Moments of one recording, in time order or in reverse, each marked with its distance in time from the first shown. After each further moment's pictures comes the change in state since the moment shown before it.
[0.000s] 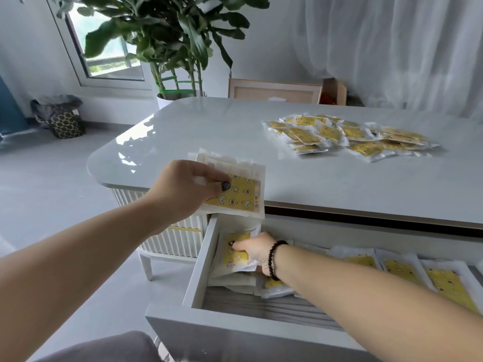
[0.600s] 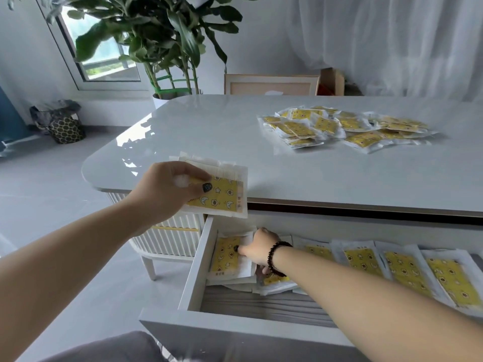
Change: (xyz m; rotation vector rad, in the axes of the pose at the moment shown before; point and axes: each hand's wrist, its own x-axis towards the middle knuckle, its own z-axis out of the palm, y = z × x) left_hand 0.007 -0.010 -0.010 0.088 0.009 -0.019; right_hand -0.015 -0.003 -0.017 -0.592 0.010 -0.116
